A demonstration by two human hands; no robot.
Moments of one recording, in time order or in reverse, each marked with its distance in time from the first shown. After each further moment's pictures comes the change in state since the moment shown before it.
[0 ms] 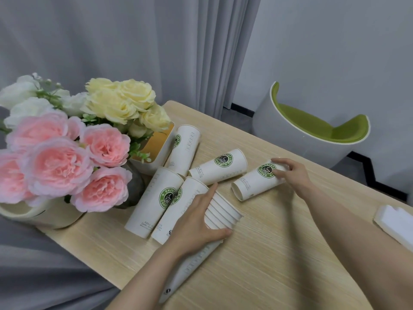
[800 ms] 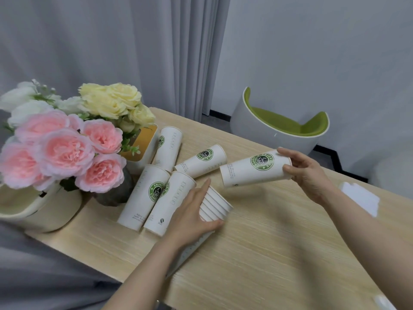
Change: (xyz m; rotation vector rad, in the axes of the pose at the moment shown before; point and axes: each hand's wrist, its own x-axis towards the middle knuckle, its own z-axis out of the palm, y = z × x) left_hand -0.024 0.021 0.013 0.072 0.018 0.107; right_hand -0.118 -0.034 -0.072 0.383 -0.119 -0.114
